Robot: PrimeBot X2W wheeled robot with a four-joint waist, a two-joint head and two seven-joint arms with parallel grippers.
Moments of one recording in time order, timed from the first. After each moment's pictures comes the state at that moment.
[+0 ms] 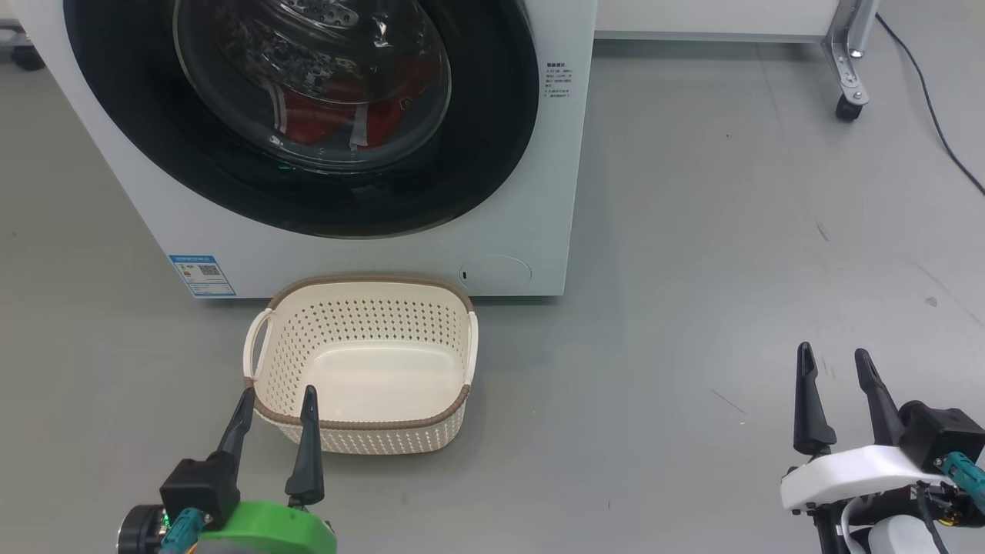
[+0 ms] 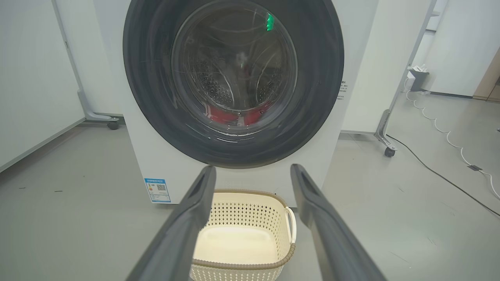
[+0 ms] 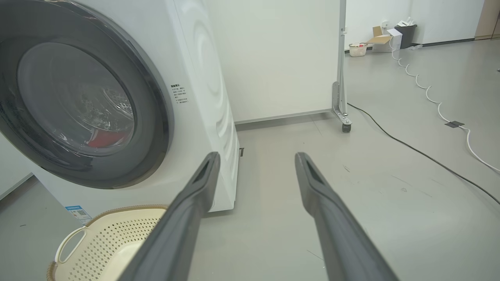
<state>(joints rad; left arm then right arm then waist) 0.01 0.05 -0.21 0.19 -0.36 0.05 -0.25 0.02 -0.09 0.06 0.22 0.39 0.07 -0.25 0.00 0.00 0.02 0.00</state>
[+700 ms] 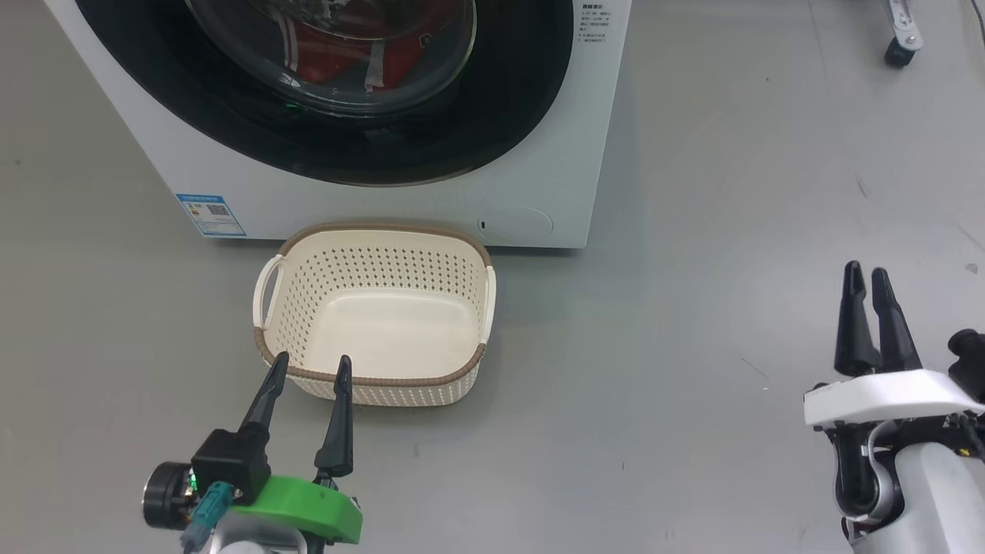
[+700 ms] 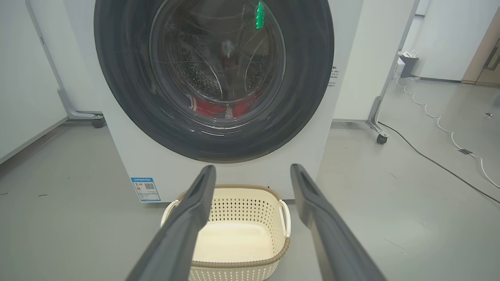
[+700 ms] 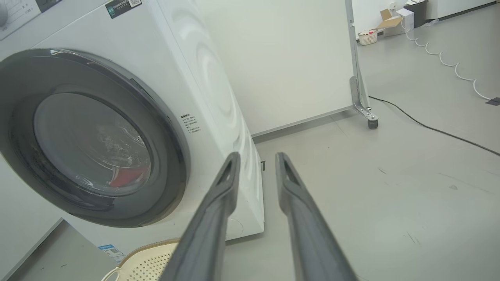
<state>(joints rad) -0.05 0.05 -0.27 0.17 -0.34 0.05 -0.25 -0.10 -0.08 0.00 0.20 0.54 0.10 -0.23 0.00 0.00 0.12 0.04</state>
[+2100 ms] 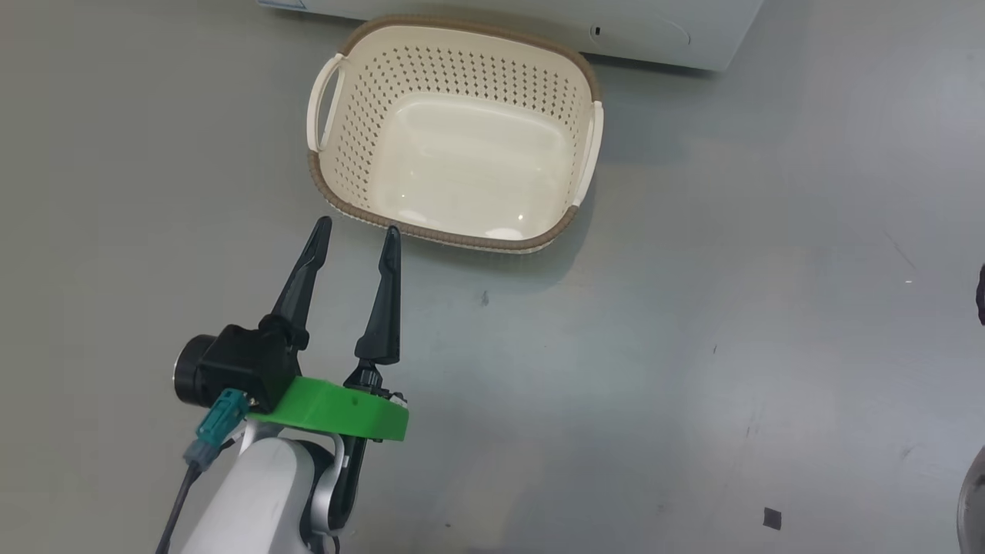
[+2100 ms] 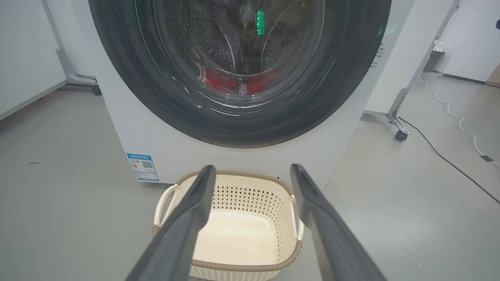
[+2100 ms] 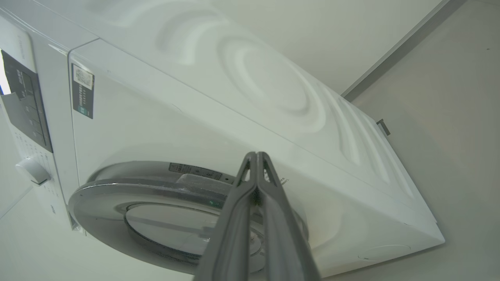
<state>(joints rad) -0.27 0.04 -0.40 0.06 -0.44 0.09 -0.25 -0.82 -0.22 -0.18 0.21 1.14 0.05 0.27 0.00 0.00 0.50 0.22</state>
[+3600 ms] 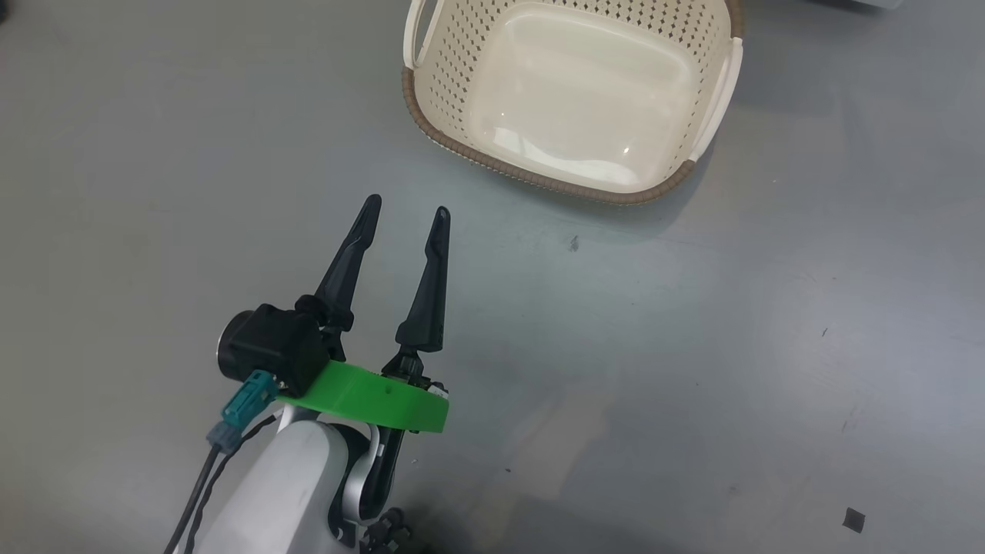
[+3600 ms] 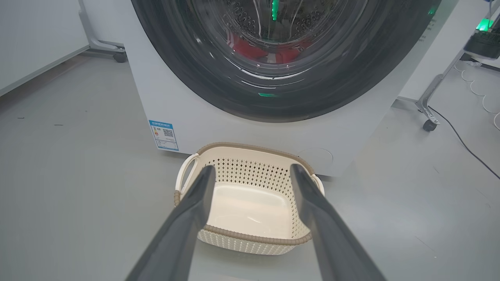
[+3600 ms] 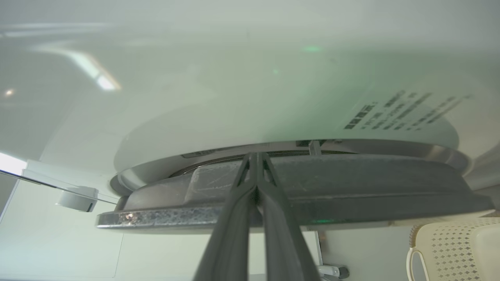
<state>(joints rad) -0.34 0.03 -0.49 0.03 -0.53 0.11 -0.25 -1.29 -0.20 -0.20 0.49 1.36 -0.10 0.51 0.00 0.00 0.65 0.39</state>
